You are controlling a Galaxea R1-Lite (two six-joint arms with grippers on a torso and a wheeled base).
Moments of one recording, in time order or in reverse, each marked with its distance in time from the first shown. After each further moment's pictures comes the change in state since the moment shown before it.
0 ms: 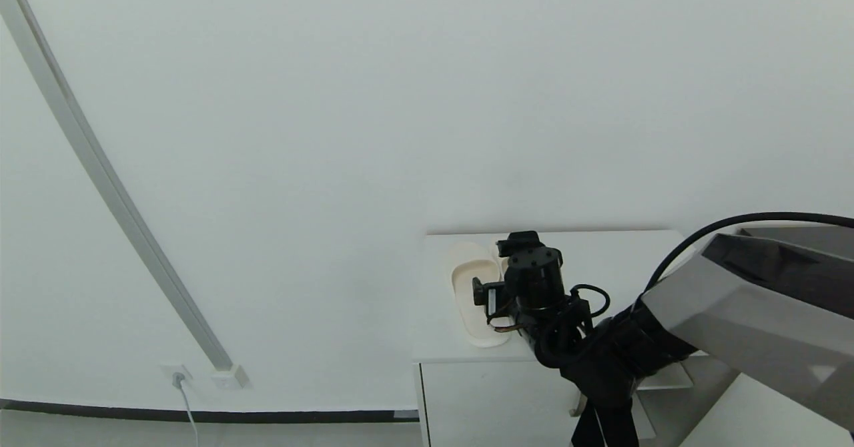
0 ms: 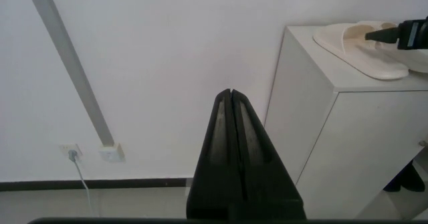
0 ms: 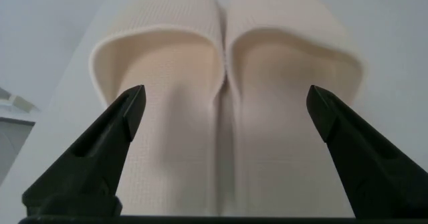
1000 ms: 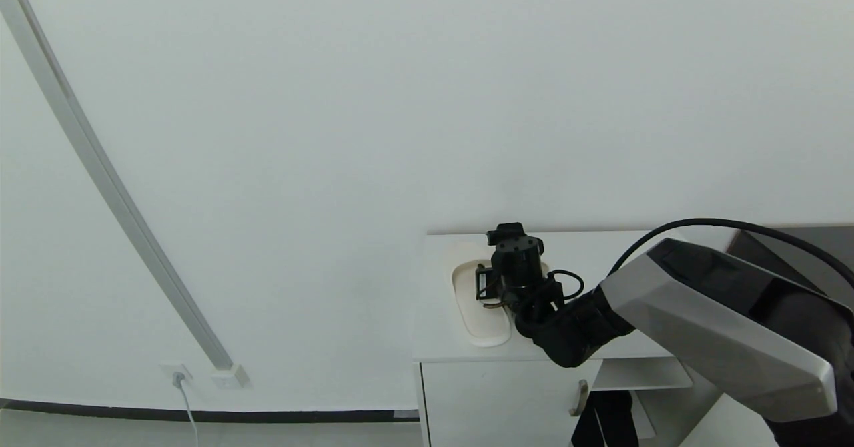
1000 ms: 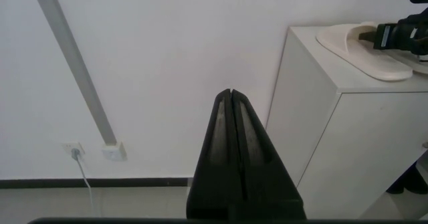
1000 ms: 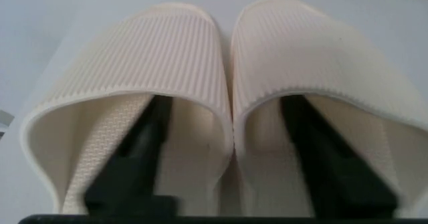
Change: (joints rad) left arm 0.000 0.000 0.000 0.000 0.013 0.000; right arm -0.071 0.182 -0.297 0.084 0.049 -0.032
